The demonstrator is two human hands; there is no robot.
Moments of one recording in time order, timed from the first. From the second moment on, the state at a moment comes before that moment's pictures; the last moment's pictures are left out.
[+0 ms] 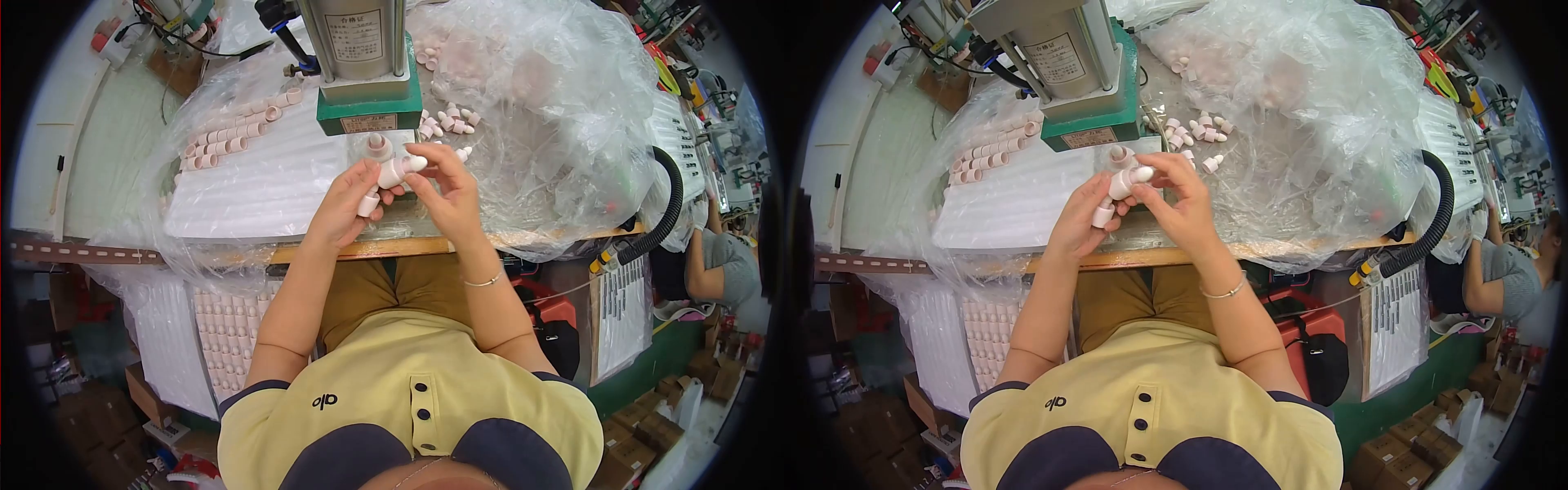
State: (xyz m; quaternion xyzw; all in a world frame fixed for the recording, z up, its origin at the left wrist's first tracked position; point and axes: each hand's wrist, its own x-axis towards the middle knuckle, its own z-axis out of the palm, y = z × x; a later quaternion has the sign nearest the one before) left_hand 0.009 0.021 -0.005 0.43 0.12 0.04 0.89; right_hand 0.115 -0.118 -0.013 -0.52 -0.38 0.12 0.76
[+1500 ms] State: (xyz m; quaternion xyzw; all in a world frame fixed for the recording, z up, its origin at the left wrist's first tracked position) left_hand 0.006 0.026 0.007 0.55 0.16 0.07 0.82; right_hand 0.107 -0.136 0.014 -0.64 -0.50 -0.01 0.59
